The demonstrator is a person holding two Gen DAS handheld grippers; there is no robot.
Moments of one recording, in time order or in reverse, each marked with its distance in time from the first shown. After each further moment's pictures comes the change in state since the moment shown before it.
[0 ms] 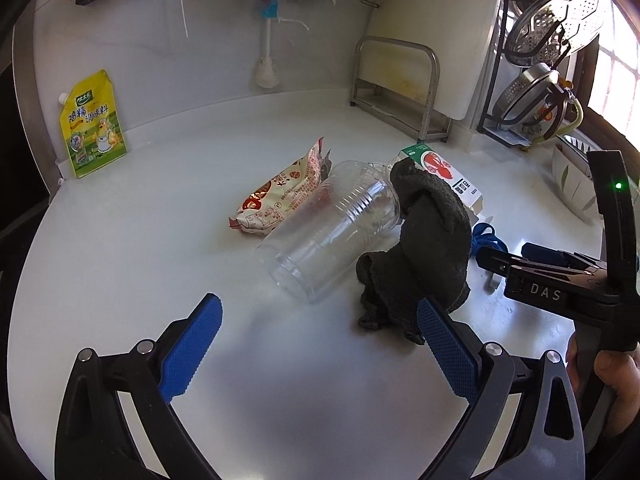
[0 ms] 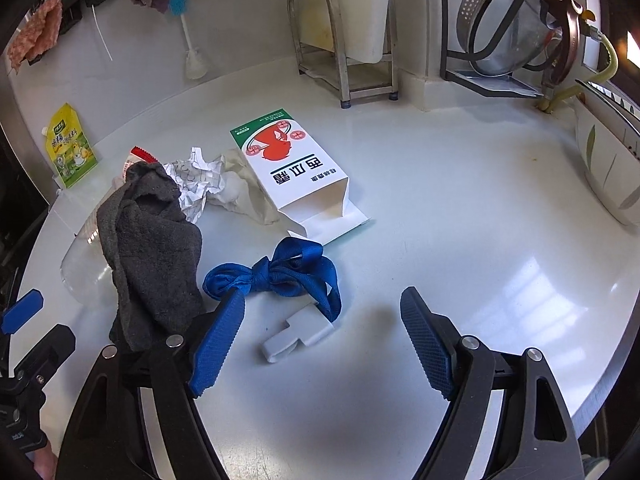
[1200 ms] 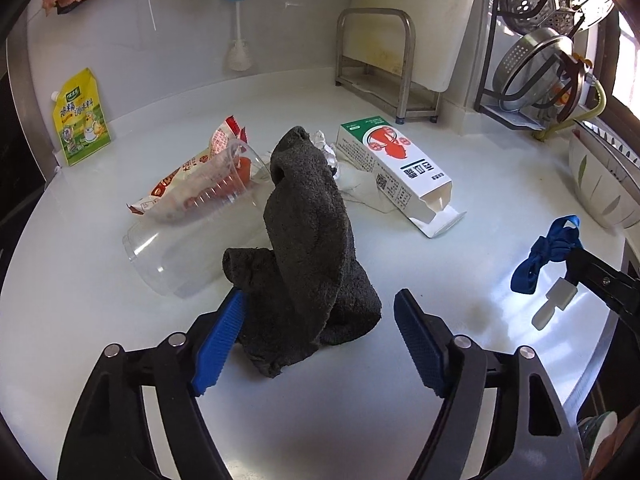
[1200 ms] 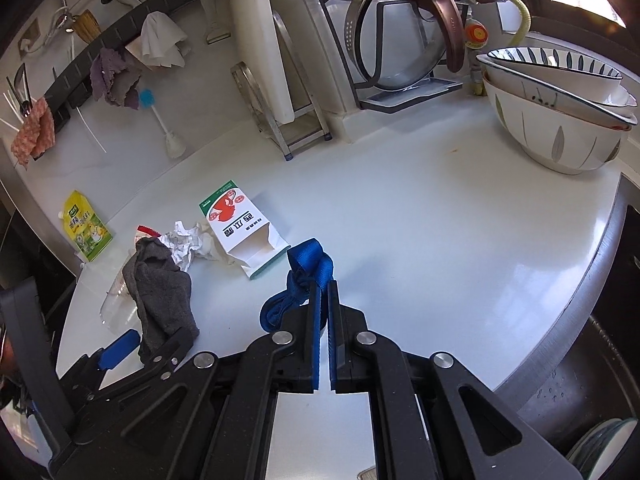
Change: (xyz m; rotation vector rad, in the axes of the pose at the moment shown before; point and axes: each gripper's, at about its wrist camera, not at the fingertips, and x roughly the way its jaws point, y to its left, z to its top) left arm 0.047 -0.095 0.005 -0.056 0.066 0.111; right arm -0.069 -0.081 -0.024 0.234 -0.153 0.095
